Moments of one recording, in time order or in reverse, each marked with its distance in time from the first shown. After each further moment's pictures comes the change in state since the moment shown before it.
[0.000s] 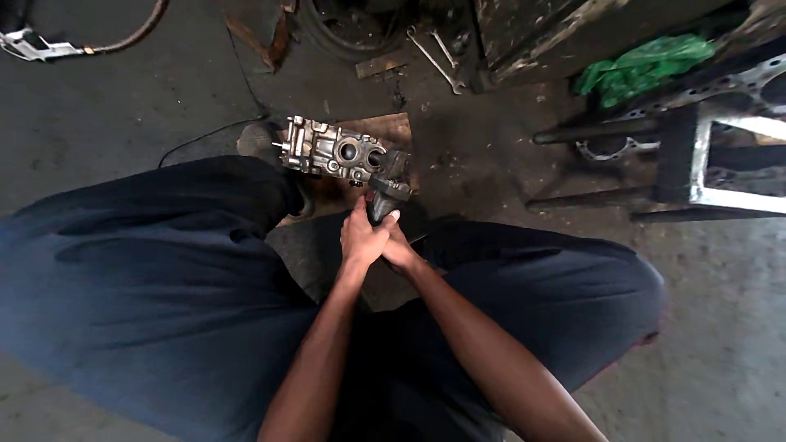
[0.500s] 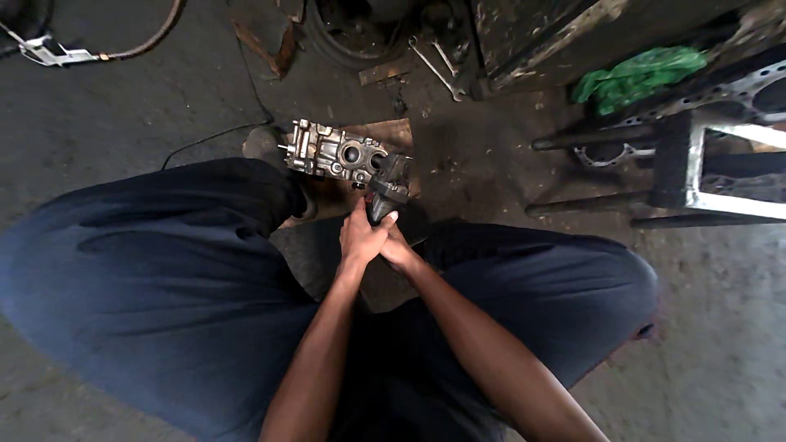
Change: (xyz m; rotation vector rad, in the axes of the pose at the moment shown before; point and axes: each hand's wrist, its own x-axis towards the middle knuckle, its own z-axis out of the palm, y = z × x) left_hand 0.005 -0.006 -0.002 0.031 -0.008 -0.003; right_hand 0.004 0.001 0.004 -0.059 0.017 0.060
